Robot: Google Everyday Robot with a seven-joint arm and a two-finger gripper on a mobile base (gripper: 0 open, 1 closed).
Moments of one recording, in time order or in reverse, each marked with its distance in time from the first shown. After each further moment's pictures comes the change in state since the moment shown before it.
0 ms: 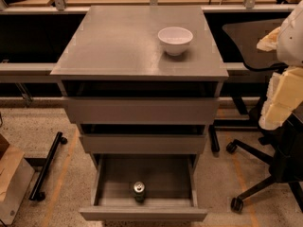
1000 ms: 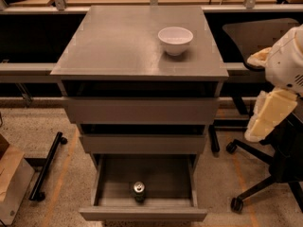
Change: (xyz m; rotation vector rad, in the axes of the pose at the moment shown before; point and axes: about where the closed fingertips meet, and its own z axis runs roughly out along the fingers) arm 0.000 0.006 0.039 0.012 -0.084 0.009
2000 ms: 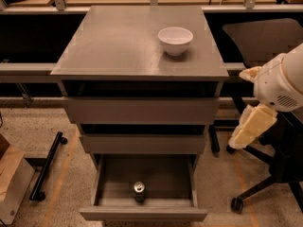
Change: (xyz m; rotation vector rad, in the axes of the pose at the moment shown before) arm 0.004 0.001 0.048 0.011 -0.105 0.074
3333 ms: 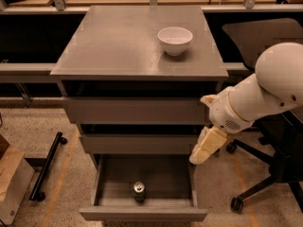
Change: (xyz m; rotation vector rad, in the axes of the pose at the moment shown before) arm -0.032 0.034 0.109 -0.120 -0.104 0.003
